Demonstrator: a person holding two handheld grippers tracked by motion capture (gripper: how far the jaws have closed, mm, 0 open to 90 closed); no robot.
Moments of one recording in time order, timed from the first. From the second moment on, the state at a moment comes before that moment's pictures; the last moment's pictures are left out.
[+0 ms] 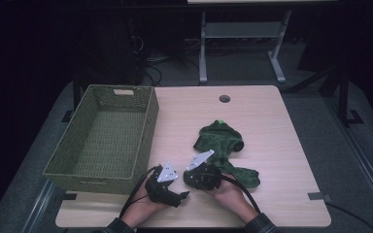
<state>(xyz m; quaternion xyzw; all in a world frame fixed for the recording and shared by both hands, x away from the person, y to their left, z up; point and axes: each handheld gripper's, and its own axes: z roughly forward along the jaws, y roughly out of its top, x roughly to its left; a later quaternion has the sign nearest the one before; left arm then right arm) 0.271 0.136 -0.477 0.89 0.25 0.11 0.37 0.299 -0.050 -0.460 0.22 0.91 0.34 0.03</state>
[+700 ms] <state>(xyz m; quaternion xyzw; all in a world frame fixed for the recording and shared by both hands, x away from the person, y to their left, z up) 0.271 0.136 -0.477 0.88 0.26 0.11 0.38 0.295 -0.106 -0.417 0.24 0.87 0.44 0.01</state>
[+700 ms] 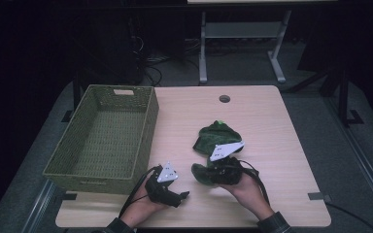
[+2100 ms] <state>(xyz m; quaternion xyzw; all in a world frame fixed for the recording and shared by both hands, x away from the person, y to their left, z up) 0.271 0.136 -0.478 0.88 0.26 0.11 0.38 0.326 -0.154 -0.453 0.33 0.87 0.35 0.06</state>
